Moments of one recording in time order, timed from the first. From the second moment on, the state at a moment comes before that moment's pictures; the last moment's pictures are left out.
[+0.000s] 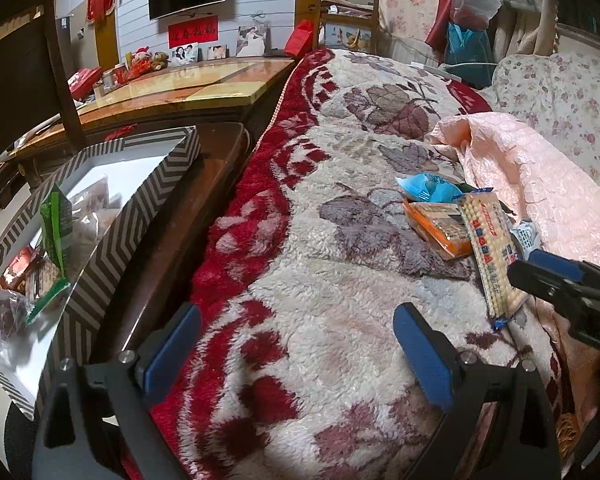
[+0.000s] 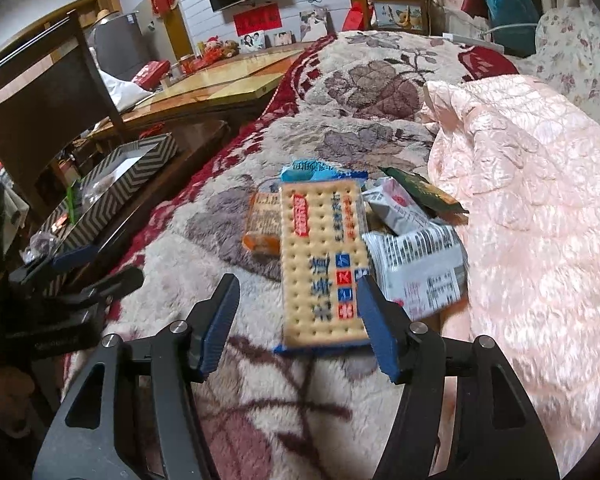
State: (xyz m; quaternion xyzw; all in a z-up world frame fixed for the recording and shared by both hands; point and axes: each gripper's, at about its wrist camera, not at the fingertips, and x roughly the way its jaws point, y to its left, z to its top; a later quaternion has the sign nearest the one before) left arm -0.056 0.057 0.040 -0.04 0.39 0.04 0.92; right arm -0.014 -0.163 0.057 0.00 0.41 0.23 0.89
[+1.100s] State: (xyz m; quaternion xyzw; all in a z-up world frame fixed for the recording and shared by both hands) left arm -0.031 0.040 0.051 -0.04 0.40 0.00 0.92; right arm -0.013 -0.178 0.046 0.02 0.49 0.24 0.84
